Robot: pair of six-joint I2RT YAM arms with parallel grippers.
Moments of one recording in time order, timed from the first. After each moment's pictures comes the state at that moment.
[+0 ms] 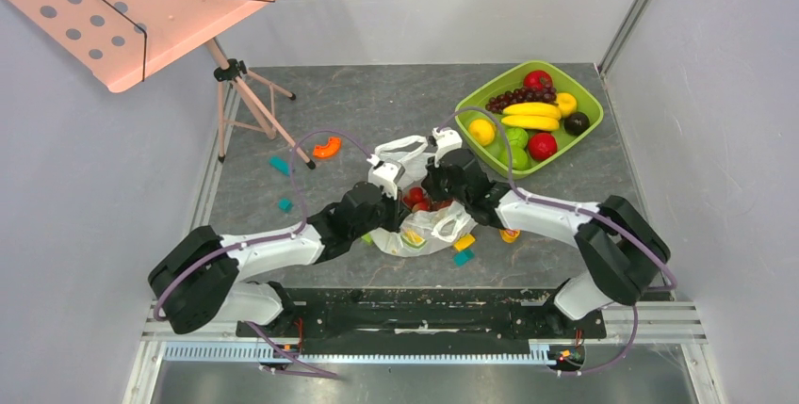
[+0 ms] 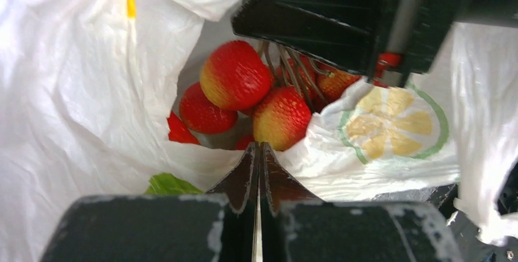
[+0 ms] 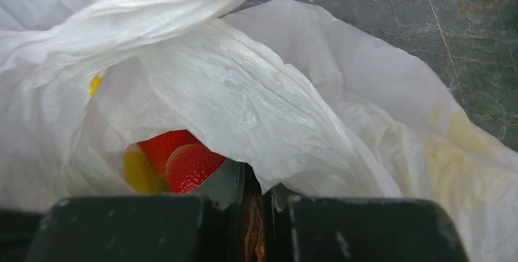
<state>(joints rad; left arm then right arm) -0.87 1.33 0.54 0.31 -0.08 -0.38 0.75 1.57 0.82 0.17 0.17 0.34</state>
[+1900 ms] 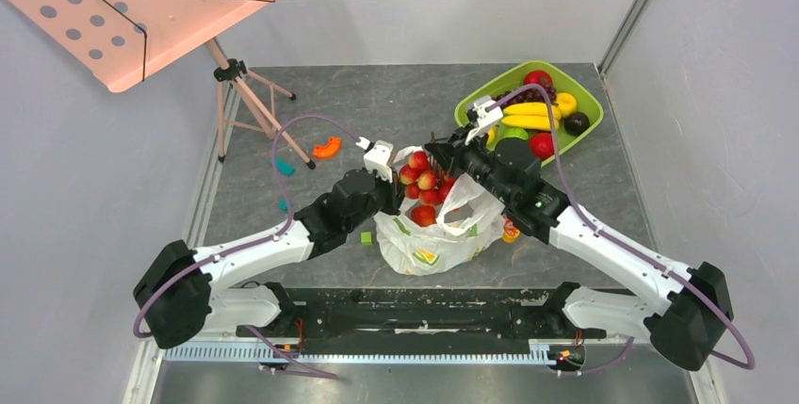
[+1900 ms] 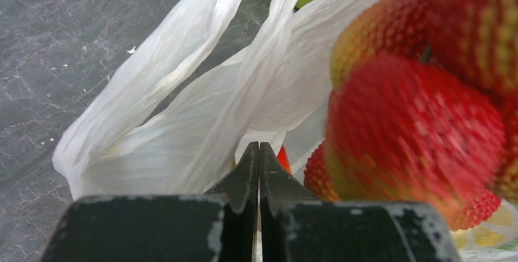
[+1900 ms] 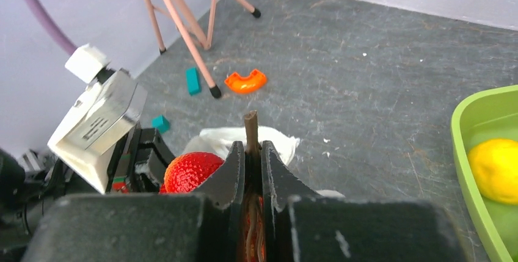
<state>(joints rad) -0.87 1.21 0.65 0.21 -0.18 -0.37 0.74 1.11 0.85 0.19 0.03 0.24</state>
